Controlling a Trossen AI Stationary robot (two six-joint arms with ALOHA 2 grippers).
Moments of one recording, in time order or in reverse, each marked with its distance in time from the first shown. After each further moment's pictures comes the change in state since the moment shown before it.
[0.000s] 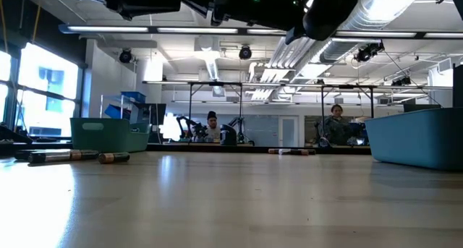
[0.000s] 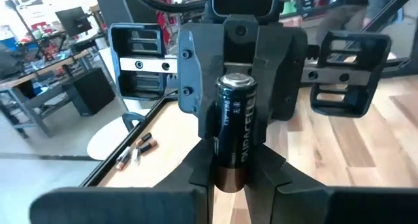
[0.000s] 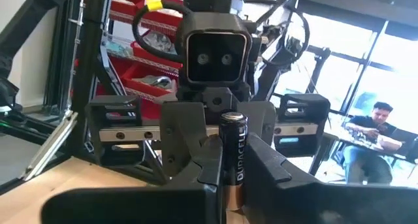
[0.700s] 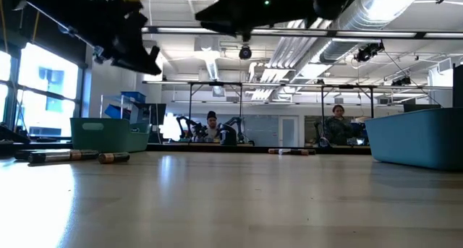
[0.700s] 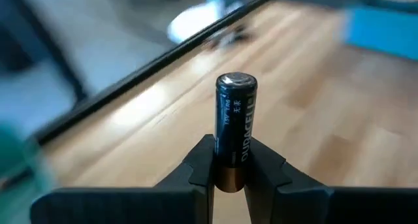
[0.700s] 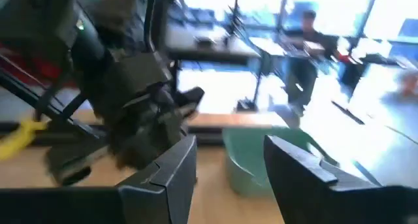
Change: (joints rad) left arm 0.188 -0.001 0.037 -0.605 -0.172 -0.655; right arm -0.149 -0.227 0.001 -0.469 0.167 0.145
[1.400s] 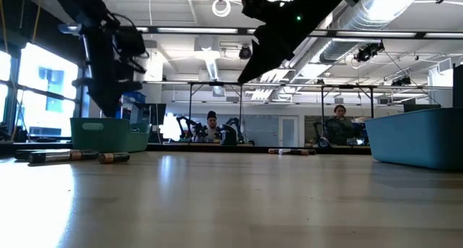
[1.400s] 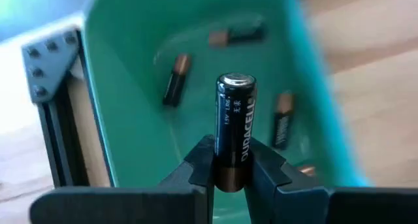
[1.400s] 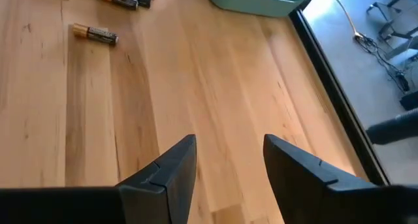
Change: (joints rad) left arm 1.104 0.162 0.237 -0.563 0.592 0.206; right arm 0.217 -0.028 -0.001 -0.705 0.488 0.075
